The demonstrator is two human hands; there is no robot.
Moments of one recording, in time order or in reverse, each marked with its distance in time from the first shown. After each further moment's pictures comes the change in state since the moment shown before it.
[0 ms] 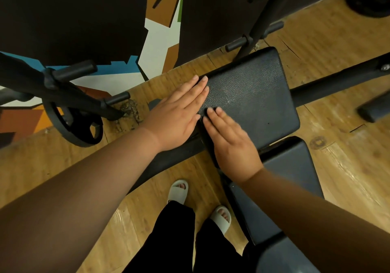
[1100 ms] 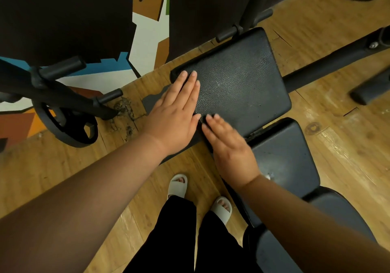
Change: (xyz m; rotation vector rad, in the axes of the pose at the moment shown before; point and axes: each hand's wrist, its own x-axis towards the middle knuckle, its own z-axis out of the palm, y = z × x) left_hand -0.015 0.042 0.008 0.165 -0.006 -0.138; right_hand -0.045 -0.020 0.004 0.087 0.082 0.125
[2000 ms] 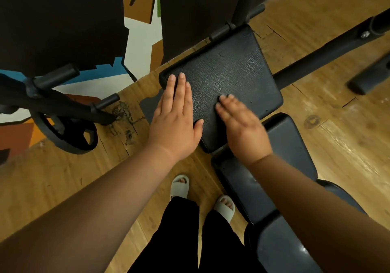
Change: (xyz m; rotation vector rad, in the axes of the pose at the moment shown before) left_hand 0.005 0.035 -0.002 0.019 -0.102 -0.208; right_hand 0.016 0.049 -0.017 -0.101 0.074 0.062
